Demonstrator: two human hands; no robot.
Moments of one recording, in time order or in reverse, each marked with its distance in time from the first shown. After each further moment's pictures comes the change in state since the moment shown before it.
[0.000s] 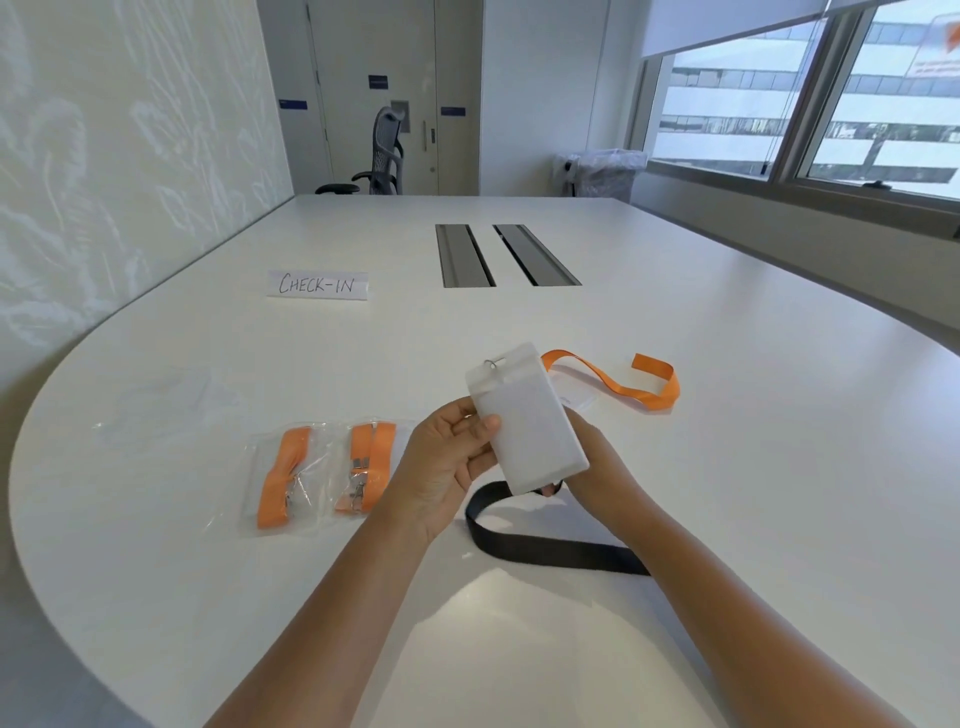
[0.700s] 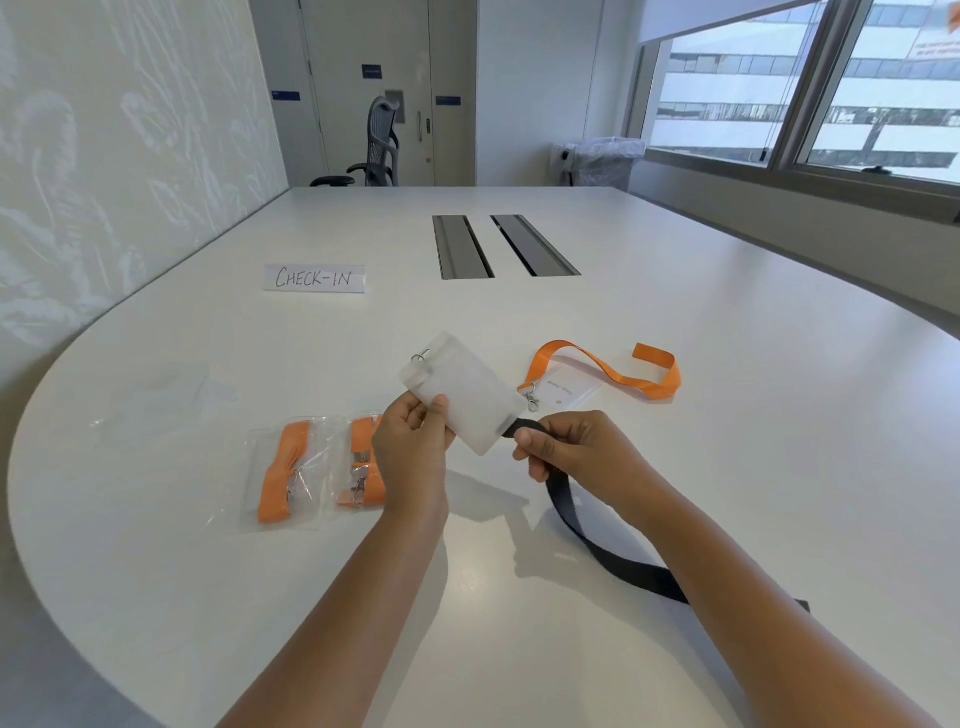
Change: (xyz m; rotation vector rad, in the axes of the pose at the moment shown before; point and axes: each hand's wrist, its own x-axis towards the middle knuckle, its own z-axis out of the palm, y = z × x) left_hand 0.006 -0.005 -0.004 0.191 0.629 0.267; right_hand 0.006 0.002 -0.005 -0.198 -0.030 0.036
